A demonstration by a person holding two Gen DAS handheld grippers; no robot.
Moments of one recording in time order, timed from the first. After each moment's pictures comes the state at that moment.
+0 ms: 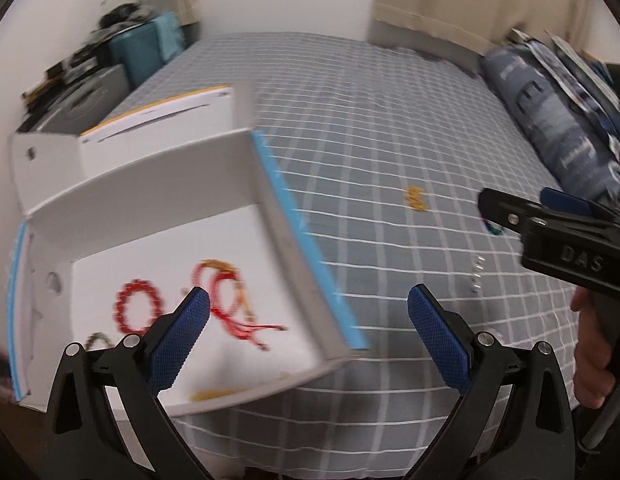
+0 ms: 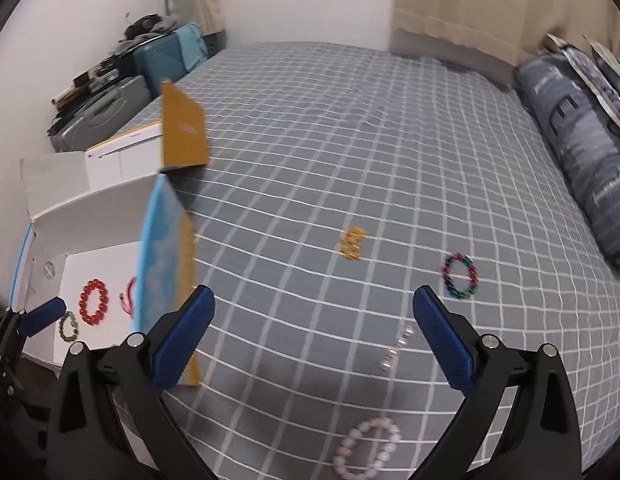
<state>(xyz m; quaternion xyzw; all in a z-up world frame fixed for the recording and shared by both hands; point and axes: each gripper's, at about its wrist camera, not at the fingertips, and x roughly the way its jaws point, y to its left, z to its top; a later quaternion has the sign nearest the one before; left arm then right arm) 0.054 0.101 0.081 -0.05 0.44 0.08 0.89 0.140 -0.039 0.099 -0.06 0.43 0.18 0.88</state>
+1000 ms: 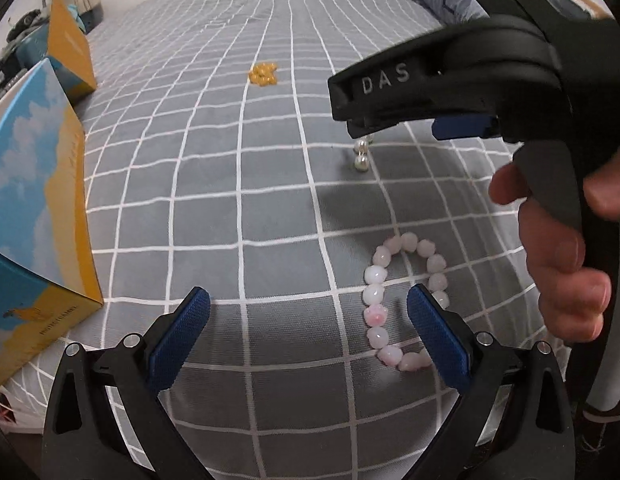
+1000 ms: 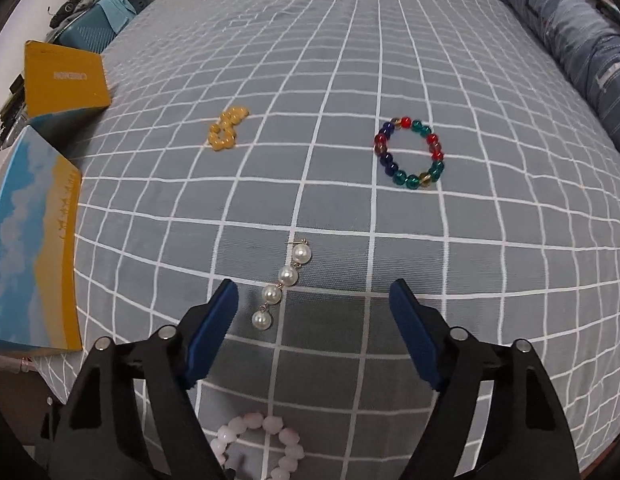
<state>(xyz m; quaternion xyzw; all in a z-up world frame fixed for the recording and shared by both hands) 0.068 -0.045 -0.052 -0.01 0.51 -0.02 0.86 0.201 -0.127 -0.042 -0.02 0.55 0.13 0.82</state>
